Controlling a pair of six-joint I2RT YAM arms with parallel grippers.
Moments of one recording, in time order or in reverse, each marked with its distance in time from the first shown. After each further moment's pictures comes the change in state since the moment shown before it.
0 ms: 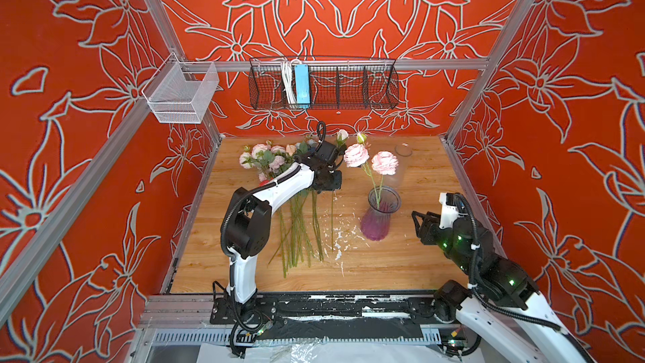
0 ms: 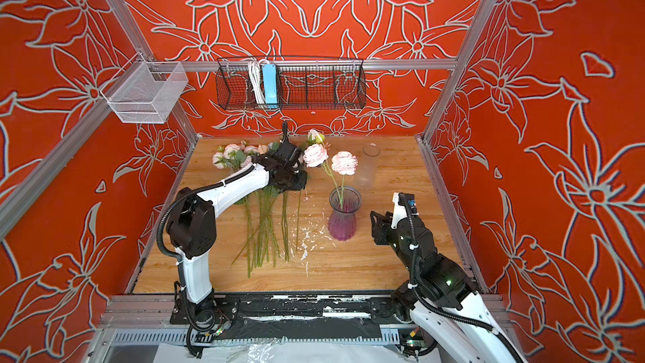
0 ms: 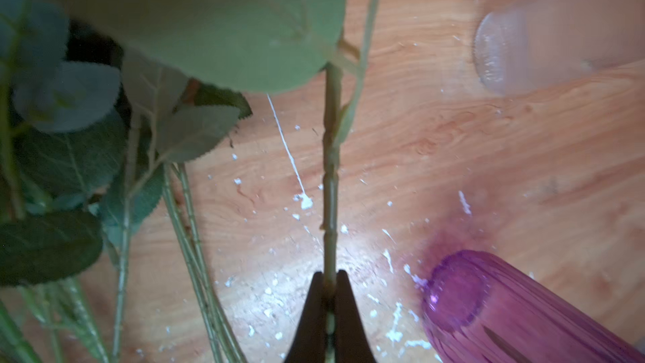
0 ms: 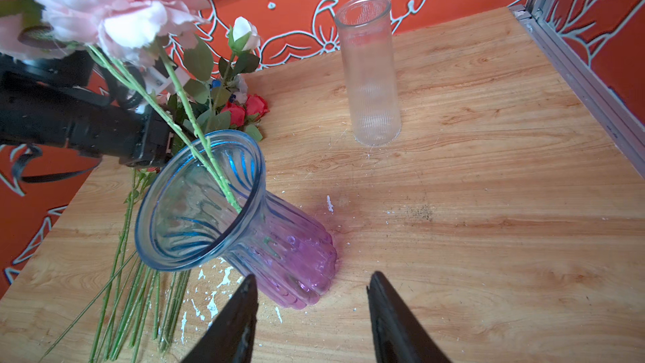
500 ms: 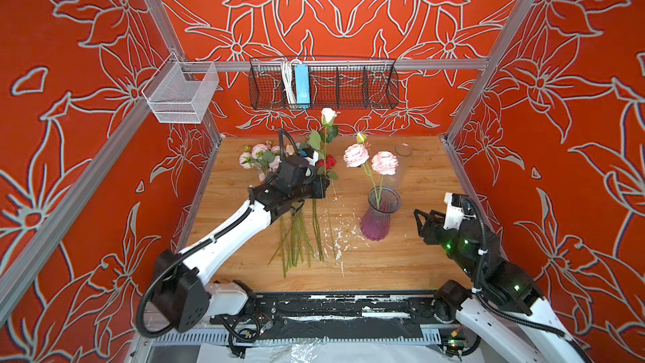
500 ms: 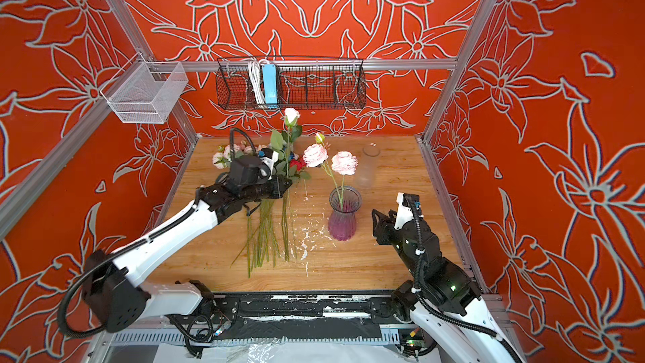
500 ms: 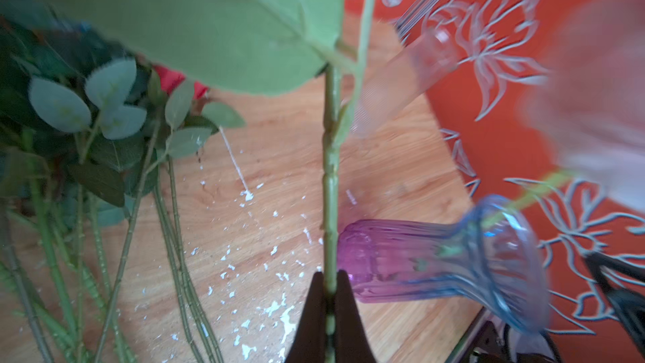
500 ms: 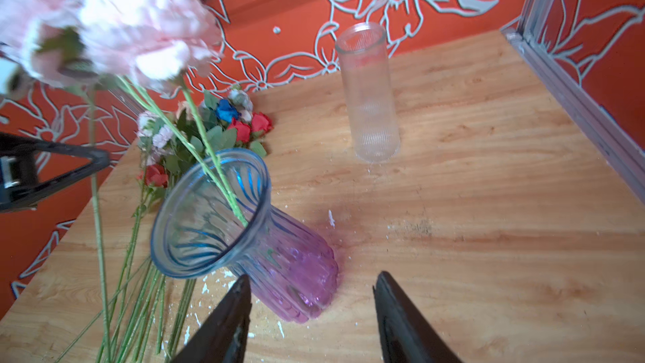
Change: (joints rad) left arm 0.000 -0.666 -0.526 0.380 0.069 -0.062; right arm 0.000 -0.048 0.000 0.040 0.007 -0.016
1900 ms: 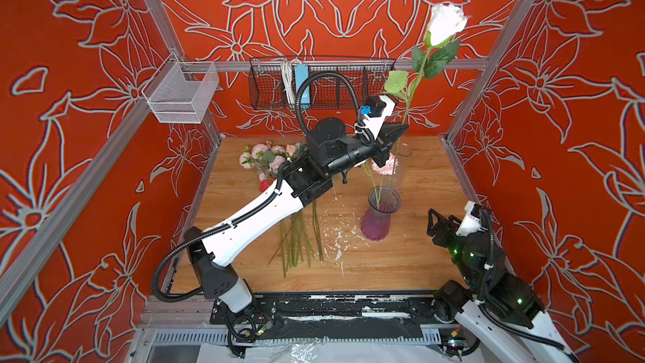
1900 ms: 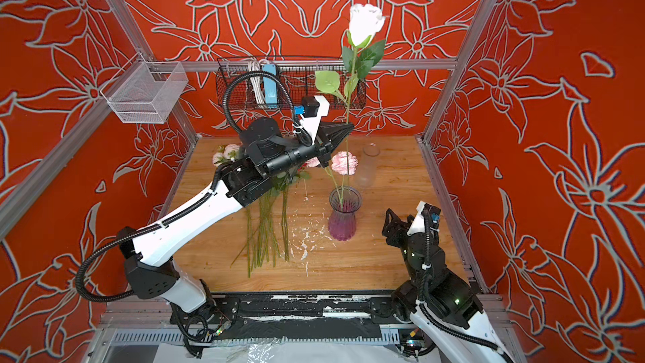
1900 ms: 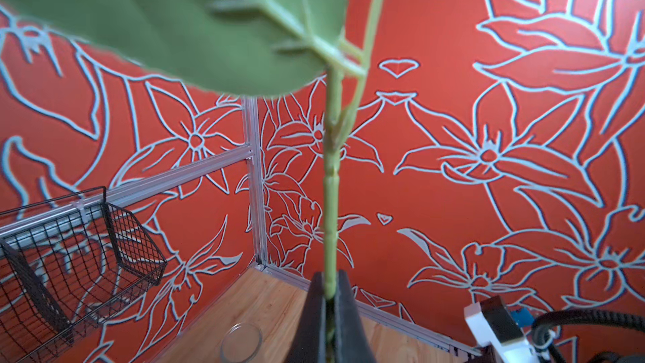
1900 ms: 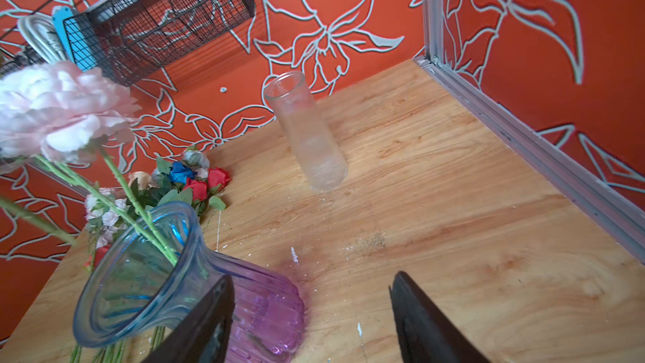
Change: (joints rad) left arm -0.324 0.369 0.729 0.330 0.034 0.510; right arm 0.000 -0.148 -0.094 -0.015 0.252 0.113
